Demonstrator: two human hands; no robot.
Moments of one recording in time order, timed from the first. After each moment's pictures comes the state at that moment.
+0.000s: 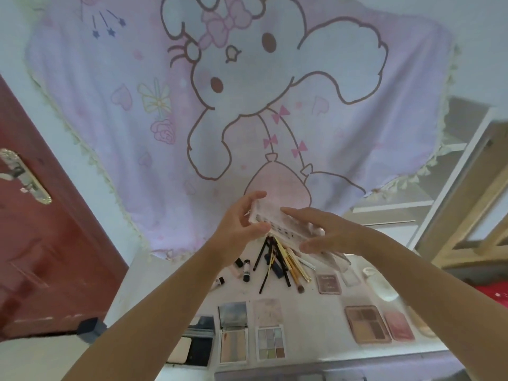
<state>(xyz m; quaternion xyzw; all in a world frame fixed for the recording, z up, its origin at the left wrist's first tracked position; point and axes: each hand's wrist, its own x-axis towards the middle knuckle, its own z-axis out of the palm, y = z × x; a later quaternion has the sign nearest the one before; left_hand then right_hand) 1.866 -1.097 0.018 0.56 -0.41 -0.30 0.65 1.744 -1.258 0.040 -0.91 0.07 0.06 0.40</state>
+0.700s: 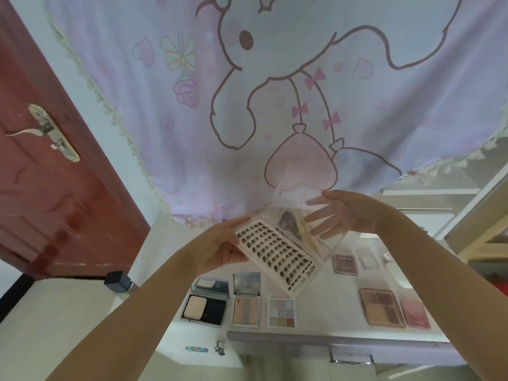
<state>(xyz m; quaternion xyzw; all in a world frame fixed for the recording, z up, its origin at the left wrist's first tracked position) 1.900 -1.033 -0.046 0.50 -0.19 -0.52 0.66 1.782 -1.299 -0.008 -0.65 0.17 0.15 0.73</state>
